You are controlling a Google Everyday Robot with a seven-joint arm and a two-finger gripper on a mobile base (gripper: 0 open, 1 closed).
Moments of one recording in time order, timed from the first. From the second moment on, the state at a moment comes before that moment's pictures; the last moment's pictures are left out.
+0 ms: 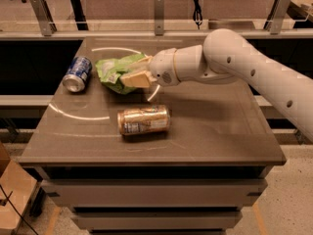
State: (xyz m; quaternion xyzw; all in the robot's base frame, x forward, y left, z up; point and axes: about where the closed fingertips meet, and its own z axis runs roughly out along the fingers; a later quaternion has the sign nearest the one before) arm 0.634 0.066 0.885 -0.52 0.63 0.32 0.48
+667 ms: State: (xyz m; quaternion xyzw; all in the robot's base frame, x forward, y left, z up) arm 0.620 0.082 0.884 -0.52 0.63 0.31 0.48
